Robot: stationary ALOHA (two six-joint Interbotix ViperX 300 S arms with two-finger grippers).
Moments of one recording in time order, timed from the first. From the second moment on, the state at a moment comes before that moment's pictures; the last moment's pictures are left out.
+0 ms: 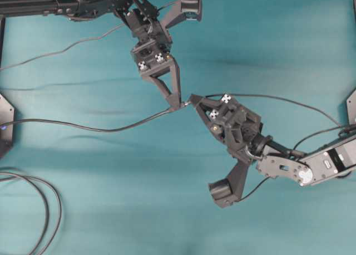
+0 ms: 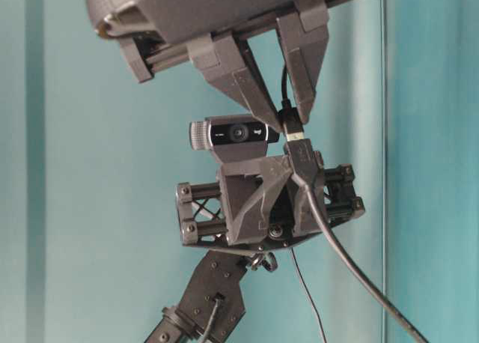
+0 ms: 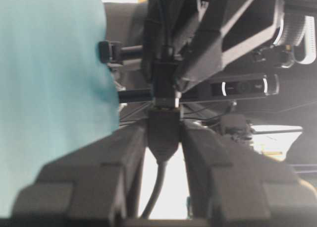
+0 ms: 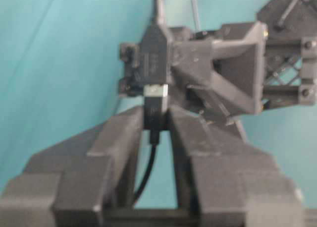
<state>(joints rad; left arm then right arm) 0.49 0.44 0.17 -1.39 1.49 0.83 0.40 0.03 0.64 -1.63 0.89 0.57</state>
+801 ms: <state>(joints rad) 0.49 0.47 0.10 -1.39 1.48 0.81 0.40 0.03 0.64 -1.63 0.89 0.56</state>
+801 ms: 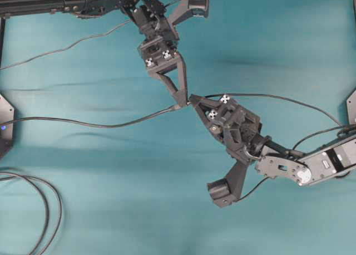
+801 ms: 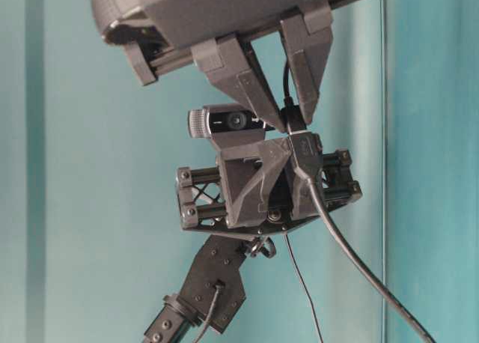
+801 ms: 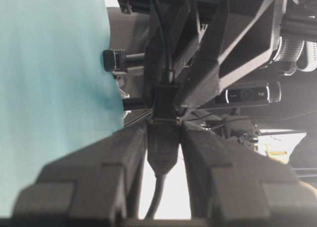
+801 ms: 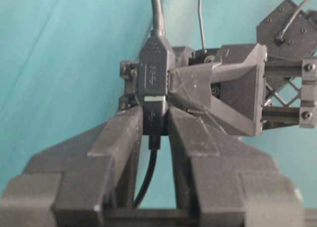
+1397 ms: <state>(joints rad) 0.49 0.47 0.09 -1.39 1.48 0.81 0.41 0.04 0.64 -1.63 0.98 0.61</state>
